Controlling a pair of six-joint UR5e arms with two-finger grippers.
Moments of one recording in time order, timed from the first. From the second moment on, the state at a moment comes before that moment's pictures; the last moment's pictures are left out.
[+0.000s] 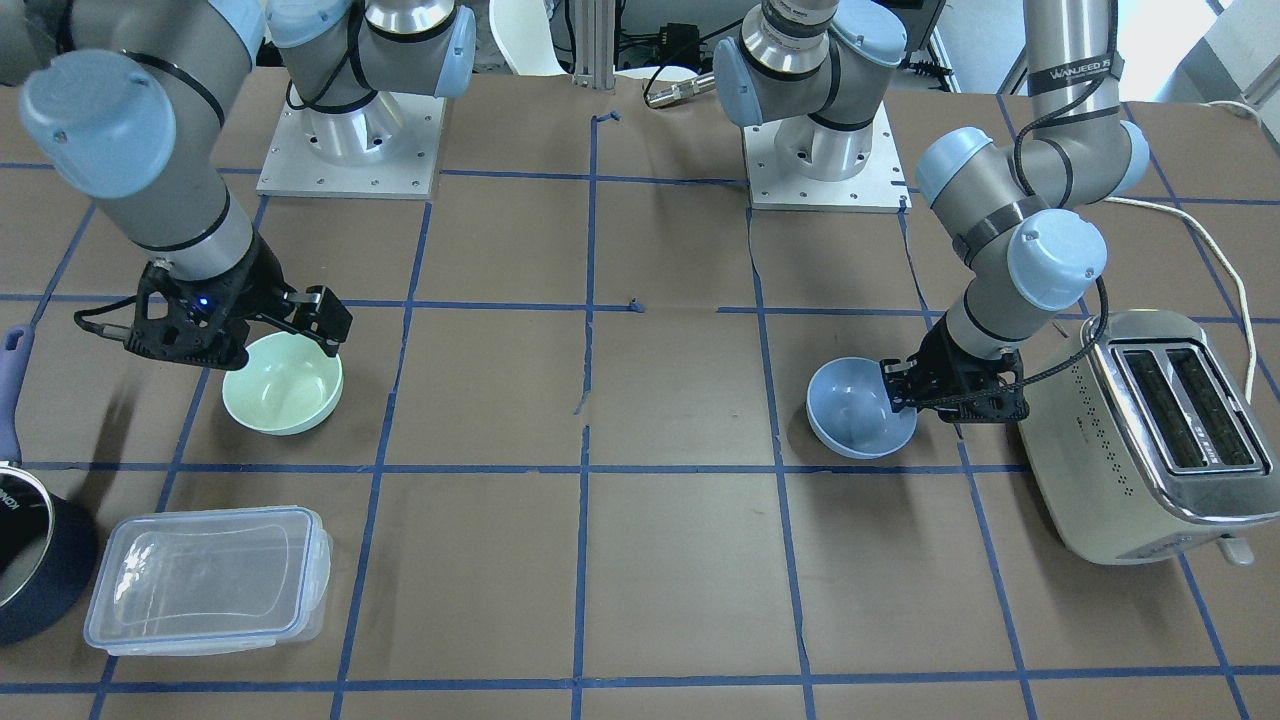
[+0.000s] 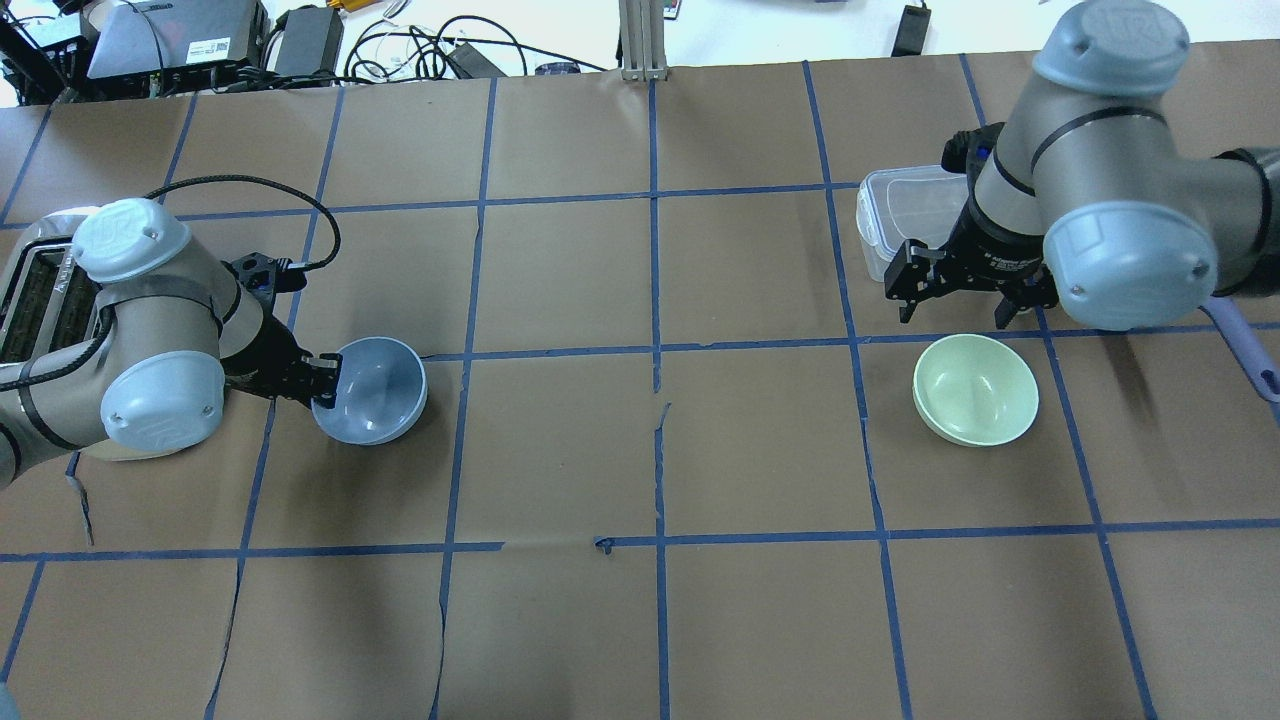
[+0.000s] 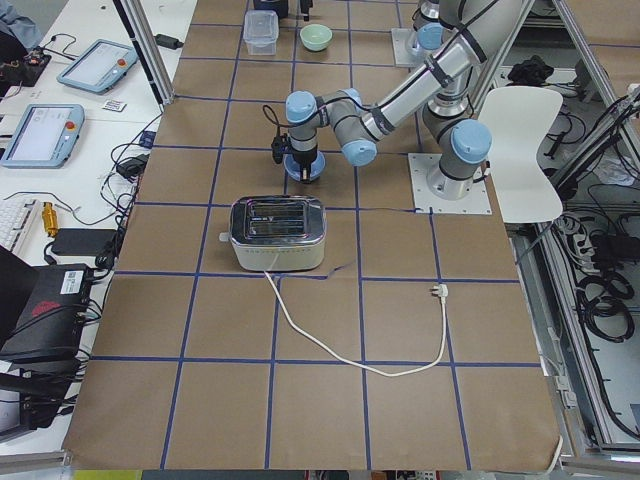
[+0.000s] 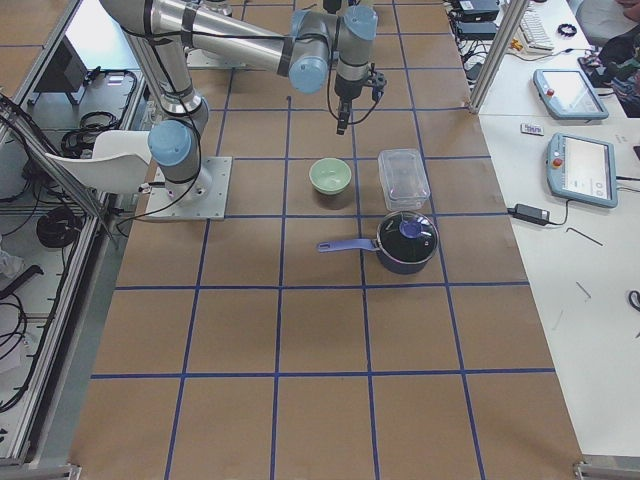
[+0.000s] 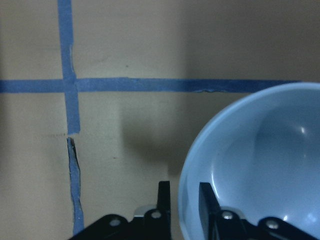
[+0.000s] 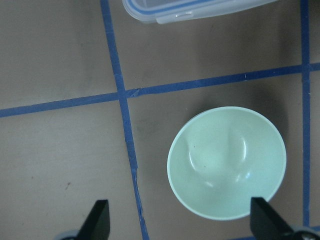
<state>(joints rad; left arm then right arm) -1.24 -1.77 -2.11 -0.88 1.57 0.32 1.46 -1.48 1.92 -1.97 -1.59 0.02</state>
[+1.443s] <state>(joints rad) -1.80 -1.86 -1.96 -0.86 1.42 -0.41 1.45 -1.32 2.01 -2.09 -1.58 0.03</state>
